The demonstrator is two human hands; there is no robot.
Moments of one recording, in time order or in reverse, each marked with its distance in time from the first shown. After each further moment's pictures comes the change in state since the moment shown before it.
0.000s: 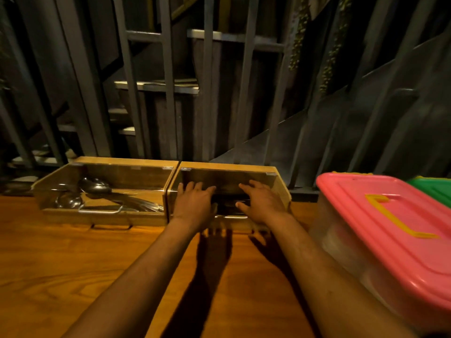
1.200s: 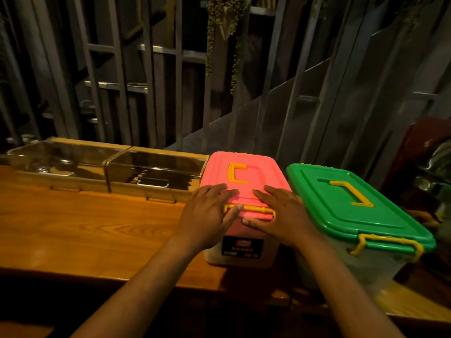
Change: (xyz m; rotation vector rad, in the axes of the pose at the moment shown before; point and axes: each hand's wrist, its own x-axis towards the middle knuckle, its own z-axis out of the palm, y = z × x) left_hand -0.153 0.361 -0.048 -0.192 0.233 0.106; right_hand -0.263 0.289 -0.127 -0.065 0.139 -0.157
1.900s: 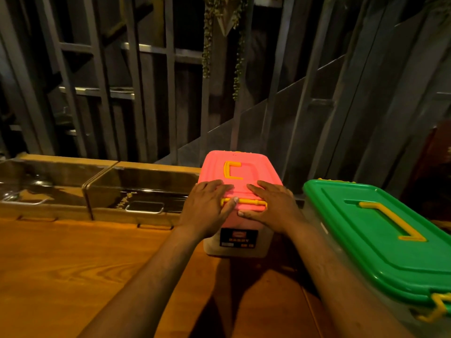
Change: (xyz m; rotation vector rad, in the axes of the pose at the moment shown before) left_hand 0.120 -0.088 0.055 -0.028 -0.027 -0.025; right_hand 0.144 0.006 0.039 0.049 -0.058 0.046
